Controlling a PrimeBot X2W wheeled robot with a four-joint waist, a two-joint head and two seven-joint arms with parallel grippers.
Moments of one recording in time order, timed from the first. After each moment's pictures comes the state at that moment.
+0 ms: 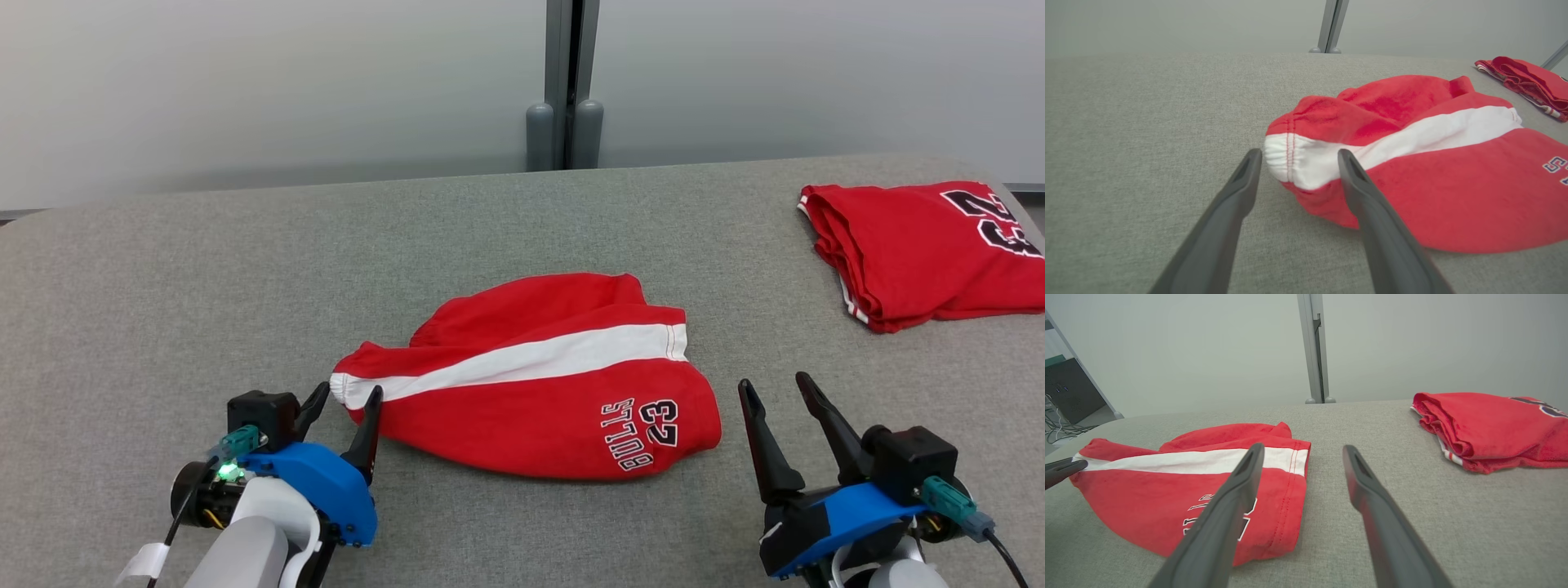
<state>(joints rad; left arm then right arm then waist) -0.33 0.20 -0.36 0.63 -0.45 -0.12 -0.06 -0.09 -0.05 0.07 0.20 0.20 0.13 -0.12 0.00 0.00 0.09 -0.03</state>
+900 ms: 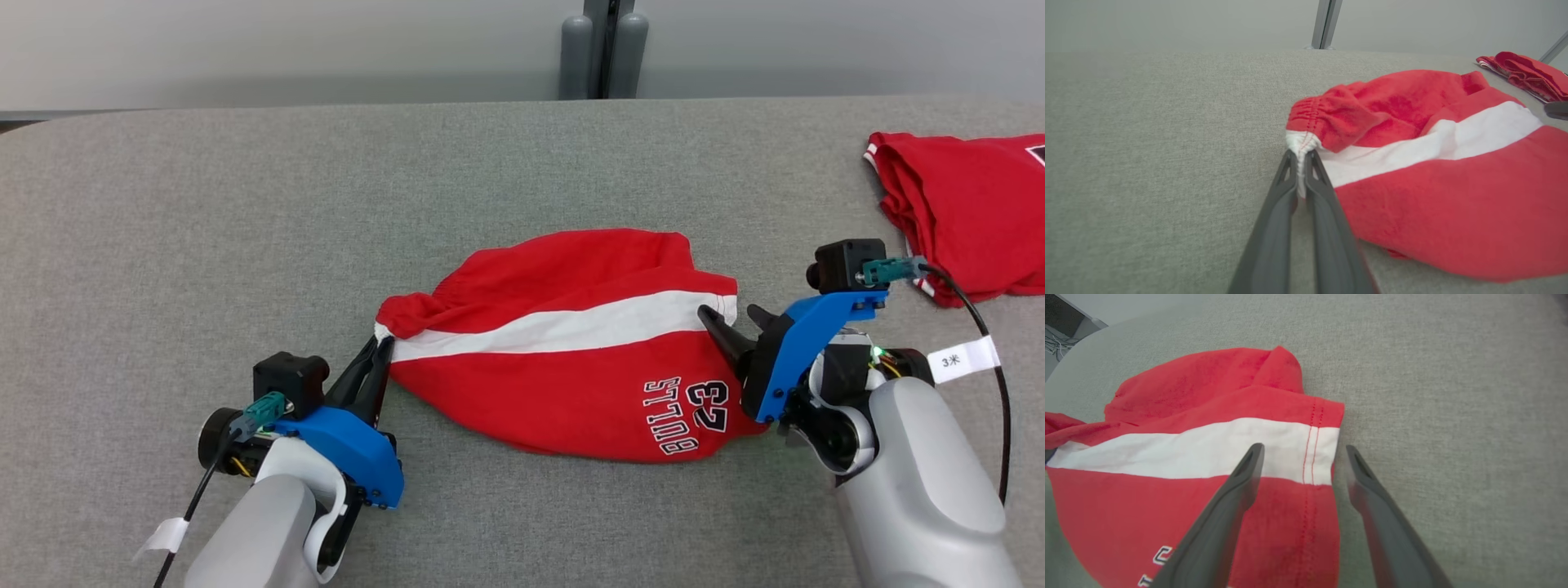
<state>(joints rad) -0.44 0.19 -0.49 0.69 -0.50 -0.13 -0.18 -0.51 -0.05 0.01 0.50 0.33 0.13 0.49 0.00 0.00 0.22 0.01</state>
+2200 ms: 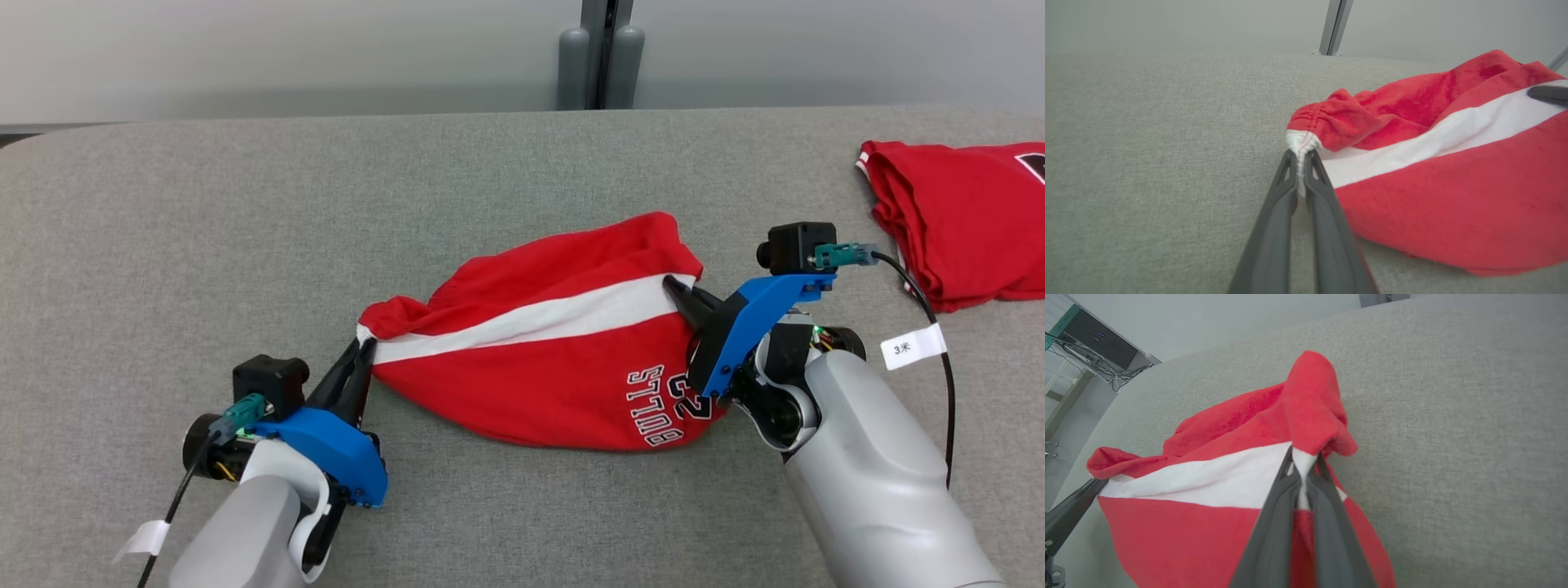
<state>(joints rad) -0.48 0.21 -0.53 0.77 -0.57 -0.13 -0.22 -0.70 -0.05 0.23 0.82 0.56 0.13 0.24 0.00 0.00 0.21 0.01</state>
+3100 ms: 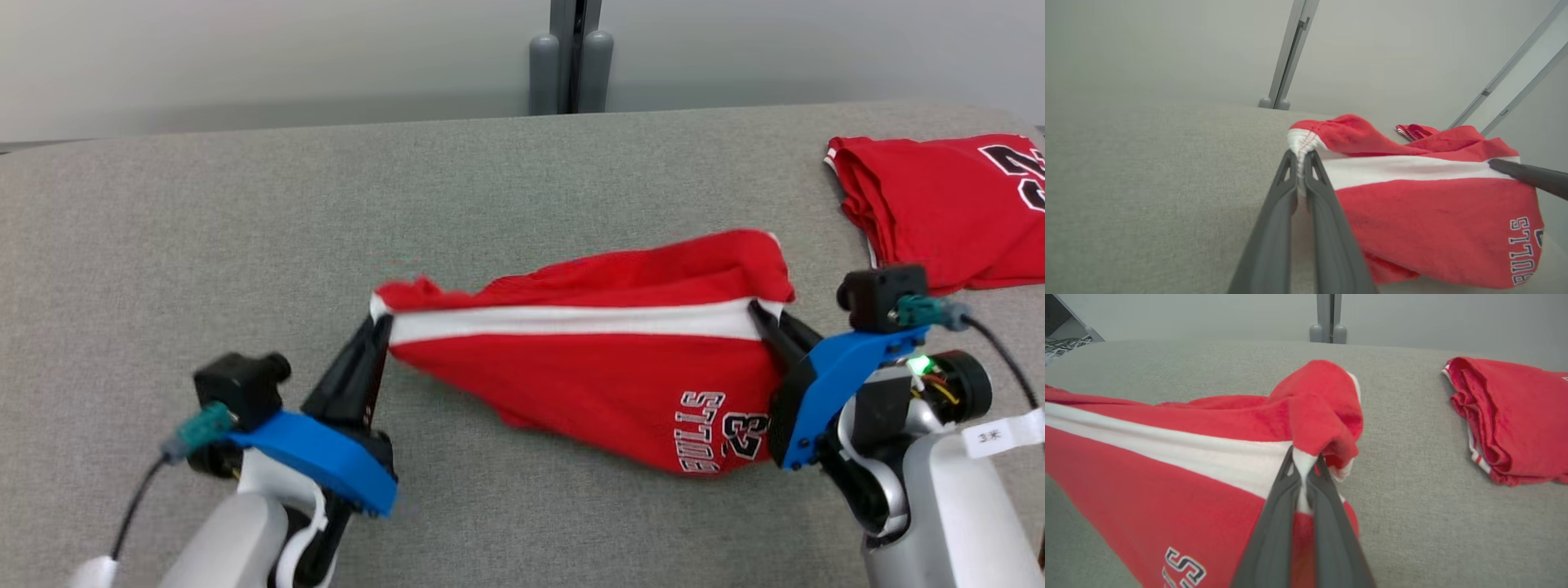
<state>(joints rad) -0.32 0.32 -0.49 0.22 -0.75 -0.07 -0.11 -0.32 -0.05 0.01 0.07 0.19 0.13 0.51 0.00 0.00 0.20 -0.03</state>
